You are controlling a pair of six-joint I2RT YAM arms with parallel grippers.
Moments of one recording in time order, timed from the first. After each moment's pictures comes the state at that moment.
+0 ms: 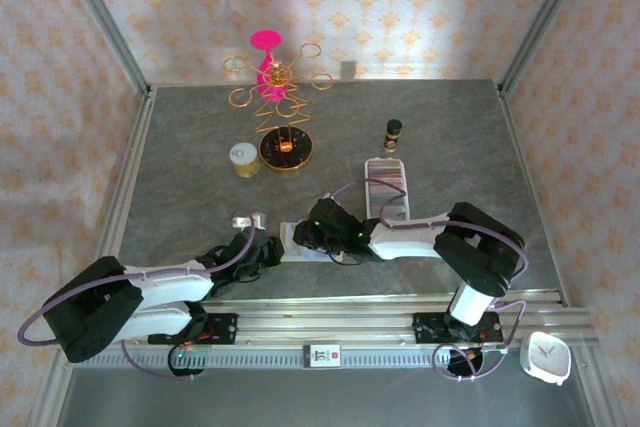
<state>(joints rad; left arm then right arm) -0.75 1.17 0.17 0.26 -0.13 -0.95 1.00 1.69 0.79 0.12 -0.06 1.12</state>
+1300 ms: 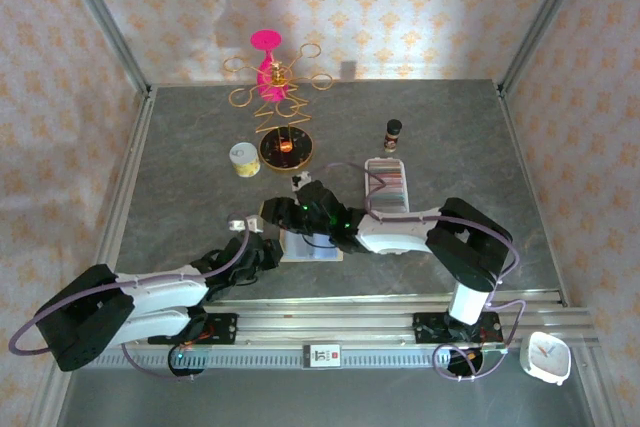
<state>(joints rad) -0.75 1.10 0.13 0.25 -0.13 -0.96 1.01 1.75 0.96 0.37 -0.14 1.13</state>
